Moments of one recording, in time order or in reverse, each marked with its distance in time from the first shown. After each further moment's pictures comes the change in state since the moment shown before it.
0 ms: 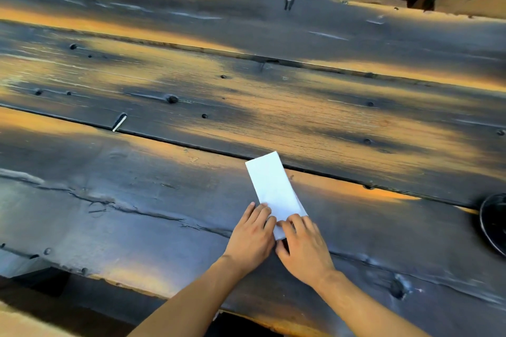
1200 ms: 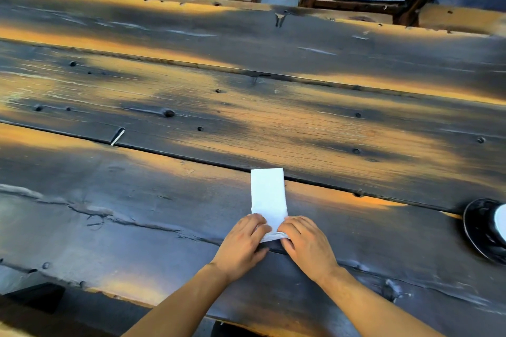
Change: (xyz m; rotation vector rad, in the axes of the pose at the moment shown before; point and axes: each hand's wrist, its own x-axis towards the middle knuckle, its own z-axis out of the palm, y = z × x) left_hand 0.000 -0.015 -0.022 -0.292 -0.045 0.054; right_hand 0.011 0.025 -0.022 0.131 0.184 -0.200
